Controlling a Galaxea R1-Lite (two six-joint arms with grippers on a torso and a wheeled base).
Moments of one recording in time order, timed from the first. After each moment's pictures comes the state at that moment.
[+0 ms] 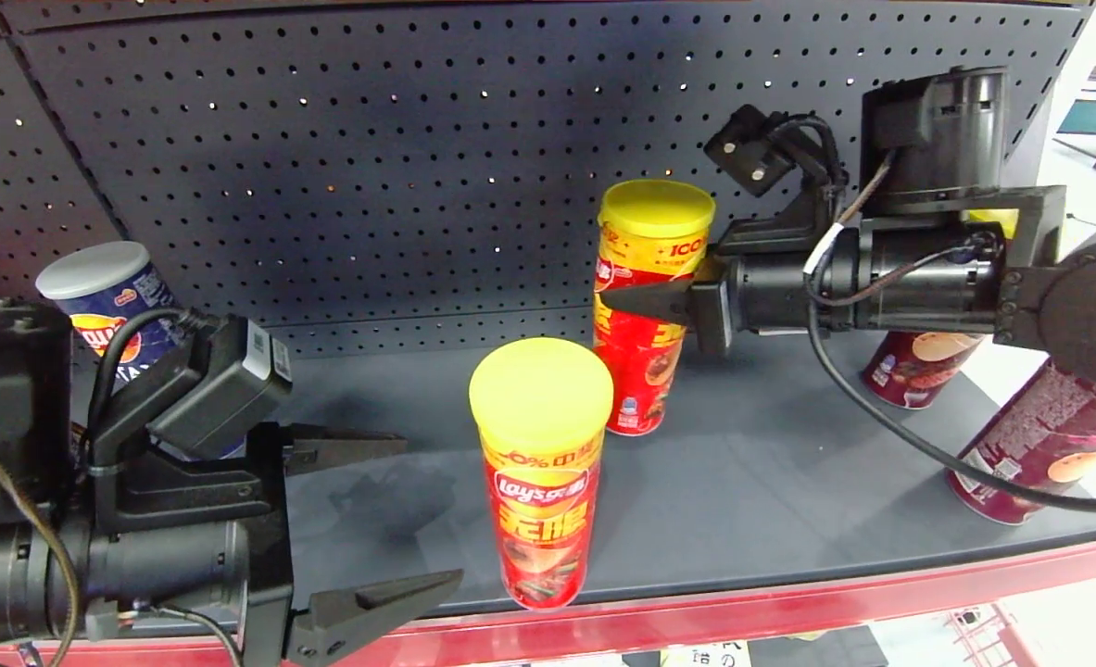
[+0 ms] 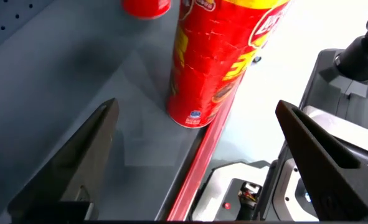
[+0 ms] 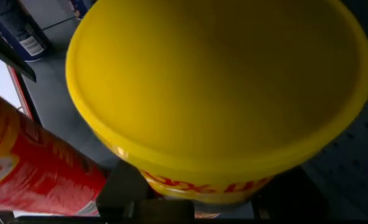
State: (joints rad) left arm -0.56 1.28 -0.61 -0.25 -0.47 0.17; right arm 0.57 1.73 -1.29 -0.16 0.39 -0.23
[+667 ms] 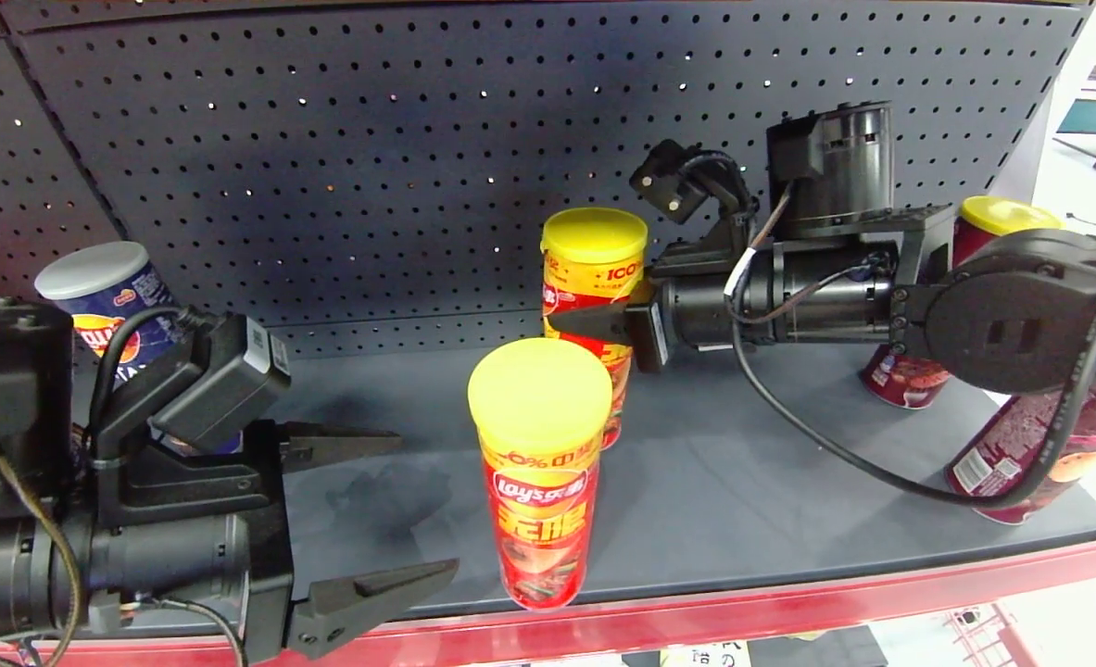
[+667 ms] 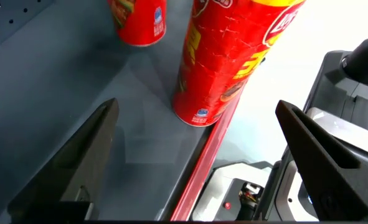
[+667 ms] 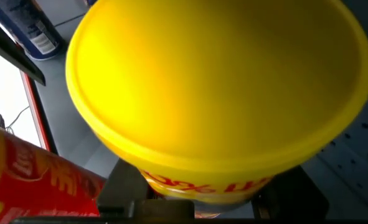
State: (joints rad) left arm -0.54 1.29 -0.61 -0.25 -0.47 0.17; right arm 0.63 1.84 -1.36 -0.16 0.40 -0.21
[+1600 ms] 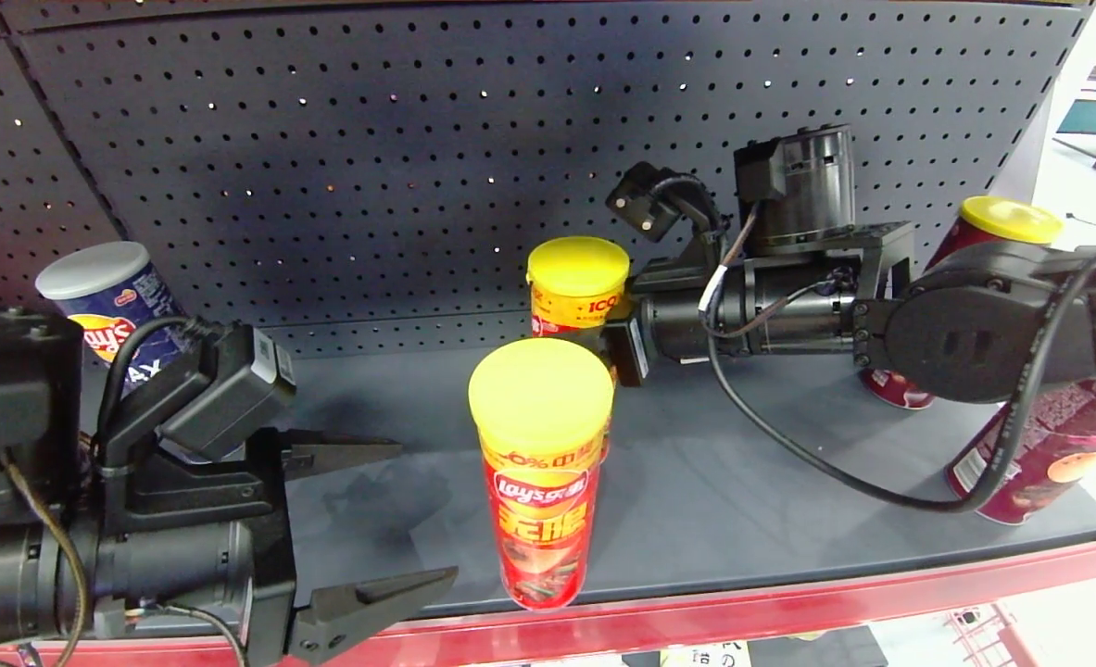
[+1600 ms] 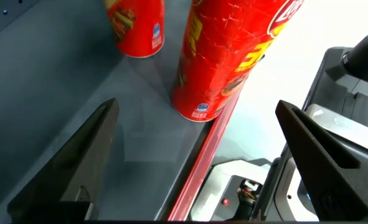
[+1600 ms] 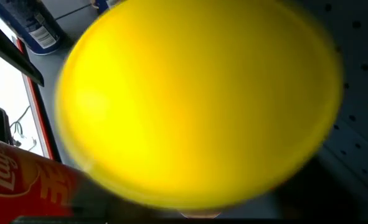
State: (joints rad) left arm -0.54 1.29 -0.60 -0.25 -0.47 0.17; right arm 0.65 1.88 -1.36 -0.16 0.40 -0.20
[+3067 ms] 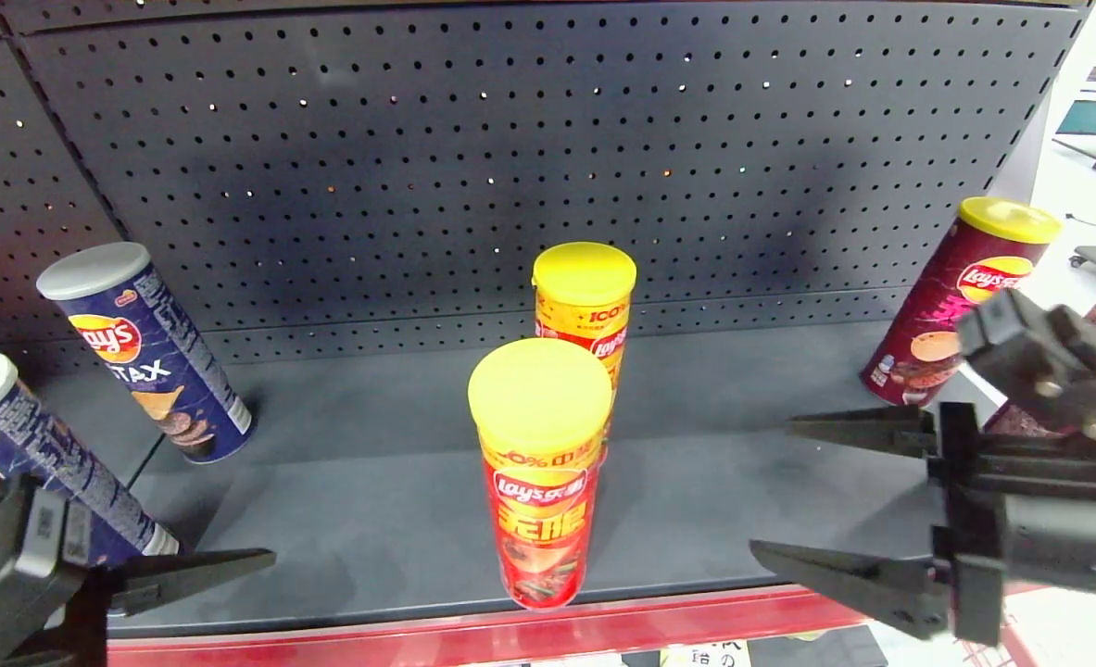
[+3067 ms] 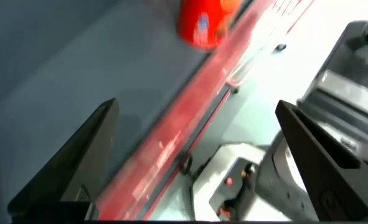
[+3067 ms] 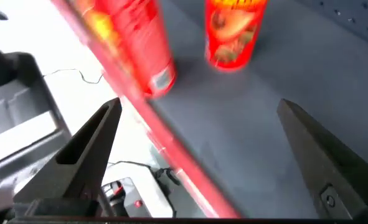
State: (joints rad) left arm -0.47 0.93 -0.36 -0.12 -0.40 0.17; right arm 0.64 1.21 -0.67 -0.16 0.29 -0.16
